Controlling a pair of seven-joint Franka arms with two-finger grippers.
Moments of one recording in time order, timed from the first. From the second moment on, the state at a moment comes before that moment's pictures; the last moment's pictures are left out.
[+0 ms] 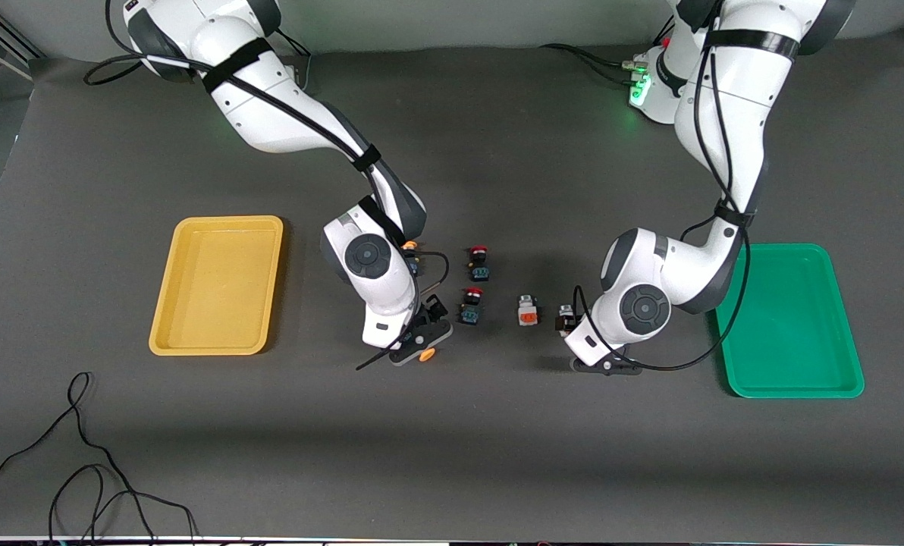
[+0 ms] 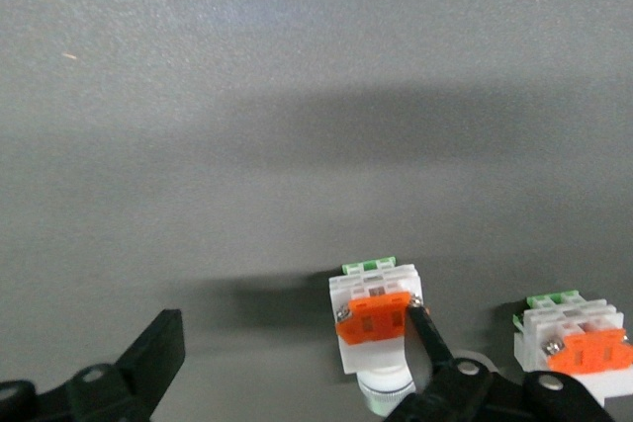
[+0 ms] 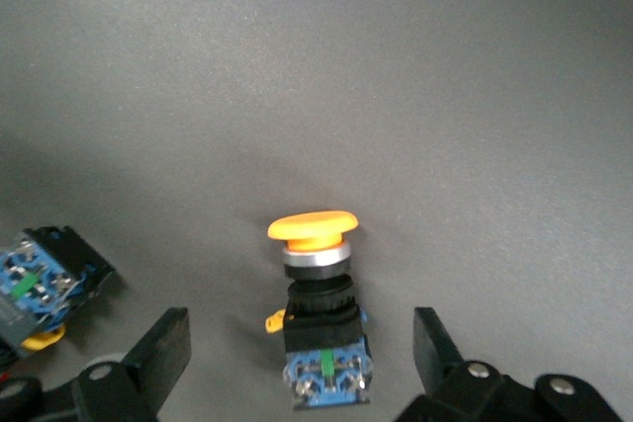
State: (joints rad) left arm -0.33 0.71 -0.08 -1.63 -0.04 2.20 -0.32; right arm 0.60 0.83 0.00 -1.51 -0.01 2.50 0.08
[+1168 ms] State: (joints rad) left arm -0.37 0.75 -0.08 -1.62 -0.04 2.25 -0.39; right arm 0.59 0.73 -0.02 -1.47 -0.06 2.33 0.07
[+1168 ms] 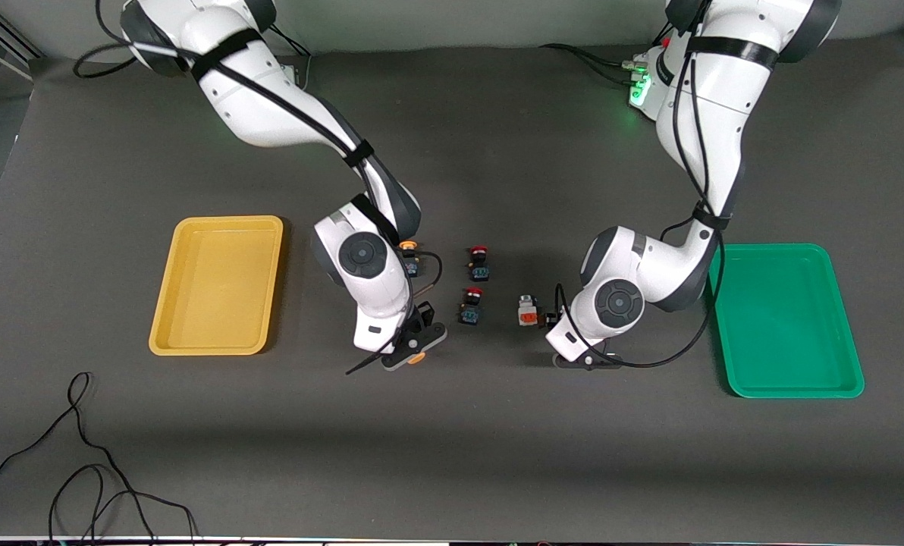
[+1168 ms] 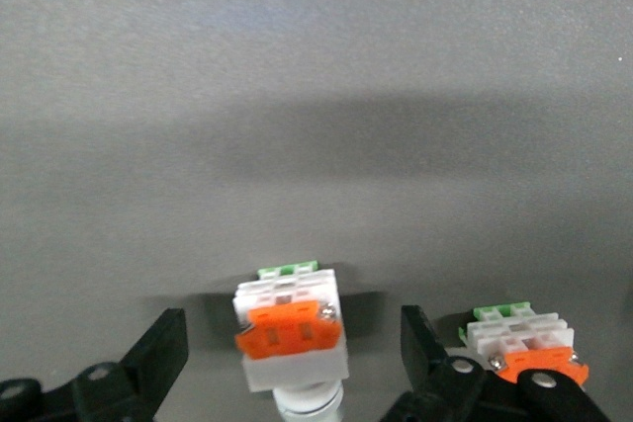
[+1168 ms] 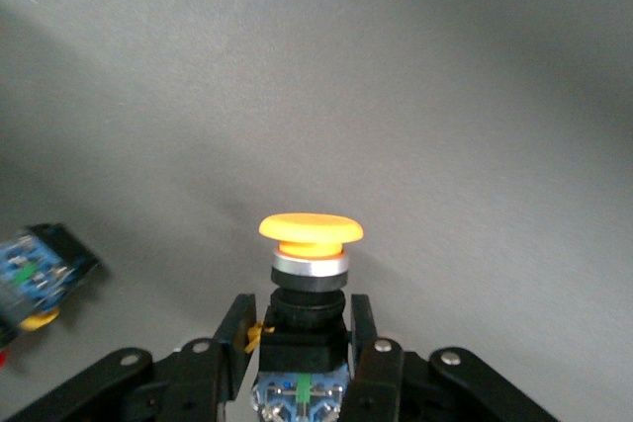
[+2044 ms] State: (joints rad) left arm -0.35 0.67 -0.07 -1.55 -0.03 2.06 -0.39; right arm 0.58 0.23 -0.33 -1.70 -0.06 1.92 0.07
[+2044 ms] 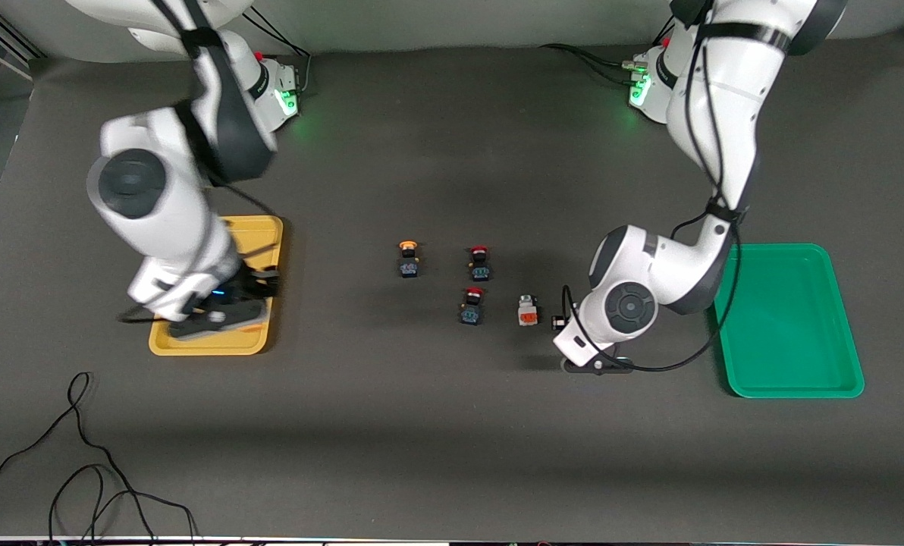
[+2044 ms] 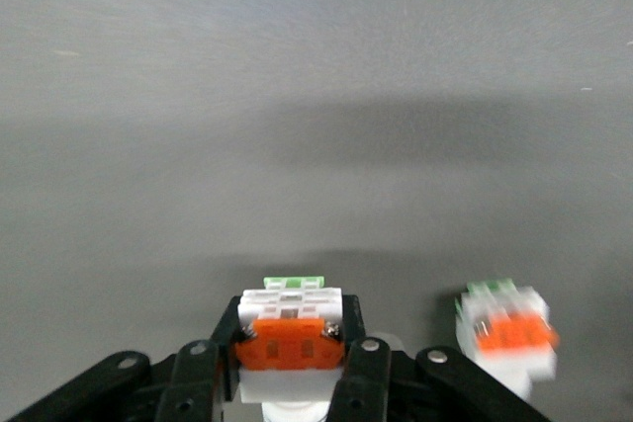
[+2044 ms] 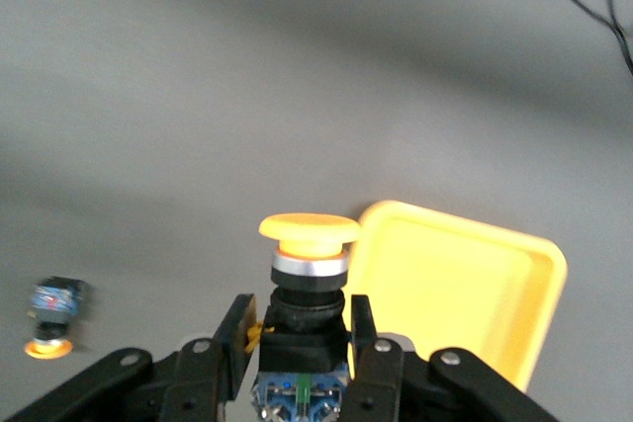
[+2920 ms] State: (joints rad) left arm -0.06 0.40 -0.04 -1.29 0.05 1.41 -0.23; right arm 0.56 0.20 -0.69 -2.28 0.11 2.42 -0.45
